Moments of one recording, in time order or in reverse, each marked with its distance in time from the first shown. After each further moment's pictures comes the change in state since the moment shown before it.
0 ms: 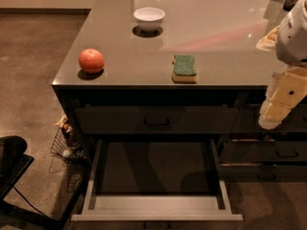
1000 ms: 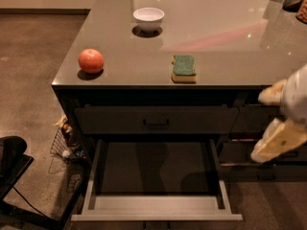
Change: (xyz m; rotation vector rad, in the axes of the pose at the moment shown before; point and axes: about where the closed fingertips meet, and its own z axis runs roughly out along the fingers) arm 0.039 0.041 0.062 -0.007 -0.077 0.123
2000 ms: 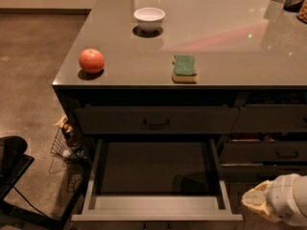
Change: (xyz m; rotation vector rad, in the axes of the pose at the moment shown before) arm 0.116 0.103 0.172 -0.063 -0.124 0.215
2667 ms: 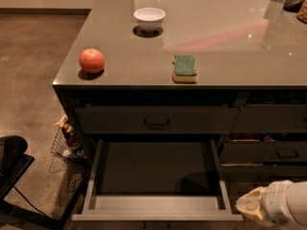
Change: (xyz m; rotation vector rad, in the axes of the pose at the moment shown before) arm 0.008 0.009 0.027 -0.031 -0.023 0.017
